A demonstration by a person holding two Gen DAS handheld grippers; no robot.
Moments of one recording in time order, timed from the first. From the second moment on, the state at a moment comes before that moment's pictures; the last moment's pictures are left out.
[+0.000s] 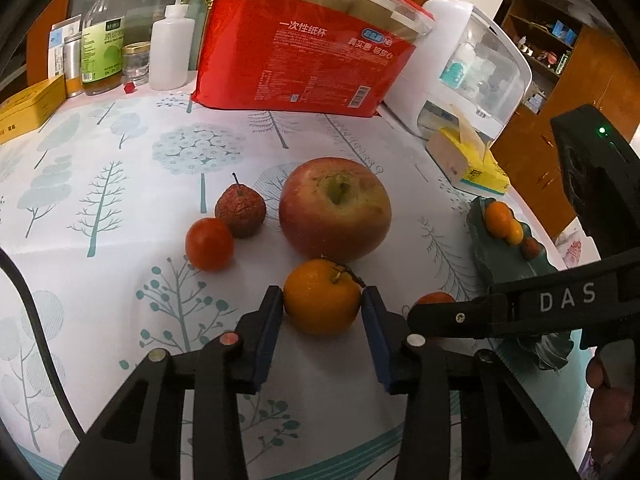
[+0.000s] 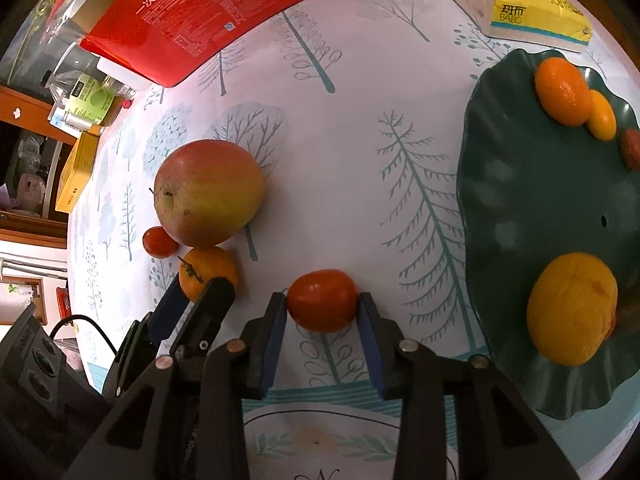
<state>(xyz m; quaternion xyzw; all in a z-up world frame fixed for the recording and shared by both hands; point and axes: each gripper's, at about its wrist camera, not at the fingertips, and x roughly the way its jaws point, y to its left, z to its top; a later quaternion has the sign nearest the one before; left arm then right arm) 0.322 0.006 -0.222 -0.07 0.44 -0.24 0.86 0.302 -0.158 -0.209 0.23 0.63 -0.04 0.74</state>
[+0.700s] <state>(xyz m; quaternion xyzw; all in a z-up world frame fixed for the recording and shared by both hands) 0.295 0.024 -0.206 -0.09 0.43 -0.24 0.87 0.260 -0.153 -0.188 0.22 0.63 -0.04 0.75</state>
